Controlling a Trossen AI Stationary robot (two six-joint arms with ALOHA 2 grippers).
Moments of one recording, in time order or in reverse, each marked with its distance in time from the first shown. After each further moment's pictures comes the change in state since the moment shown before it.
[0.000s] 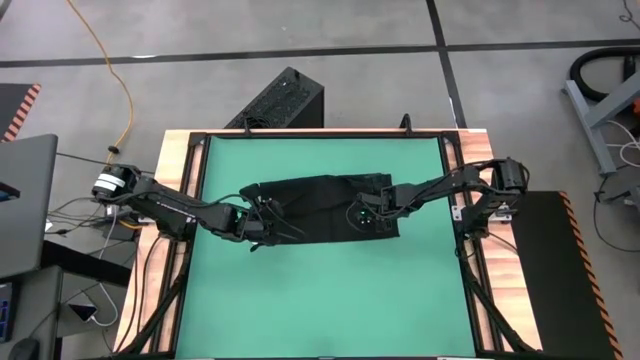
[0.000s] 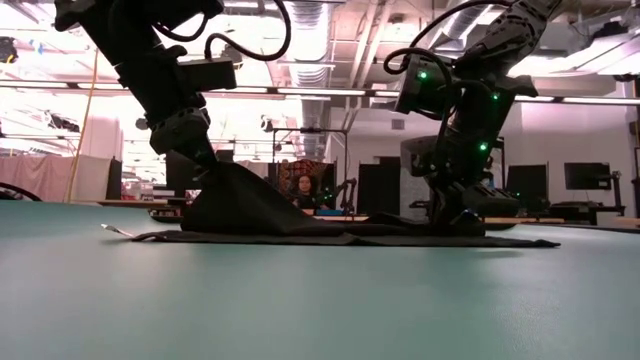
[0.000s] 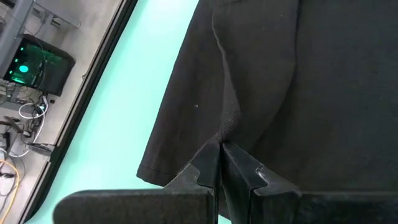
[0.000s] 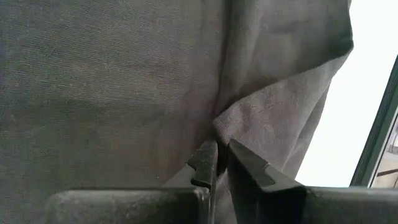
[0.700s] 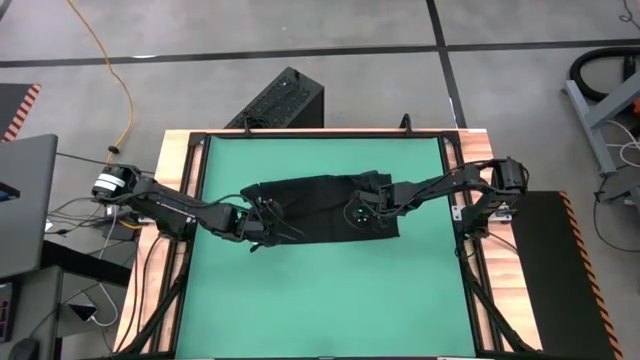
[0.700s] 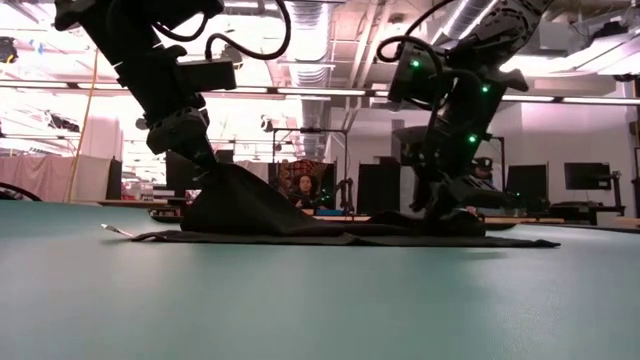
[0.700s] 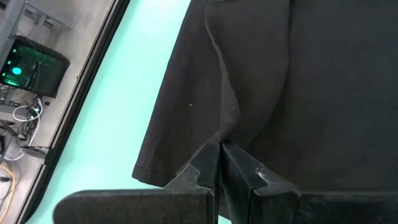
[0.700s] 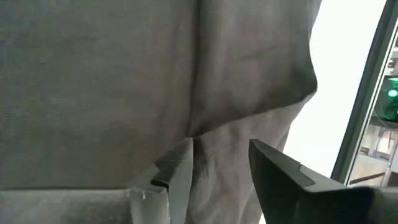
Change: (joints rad) left arm 0.000 0.000 0.000 0.000 0.021 0.010; right arm 0.000 0.000 0.045 0.010 0.025 -0.031
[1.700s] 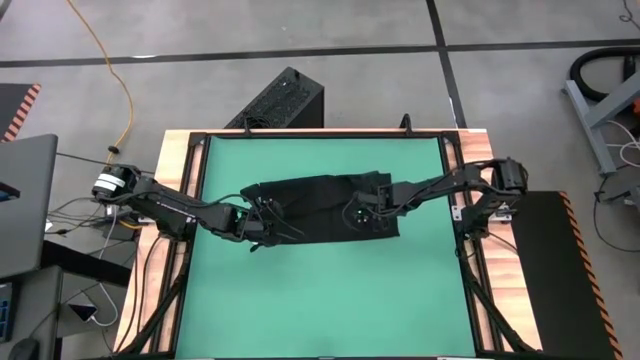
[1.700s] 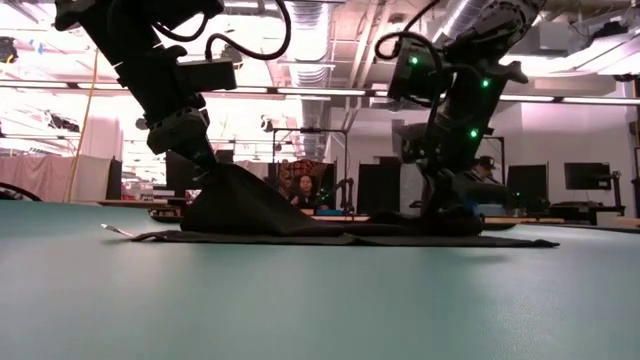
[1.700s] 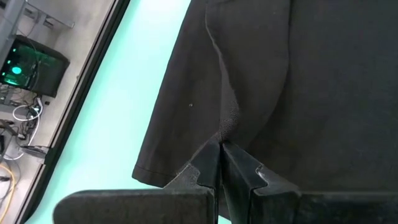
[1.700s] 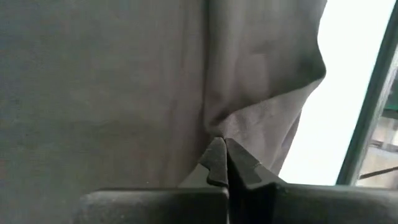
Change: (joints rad) left arm 0.000 0.000 0.000 0.001 0.000 -0.004; right arm 0.014 0.000 0.037 -0.091 -0.005 0.055
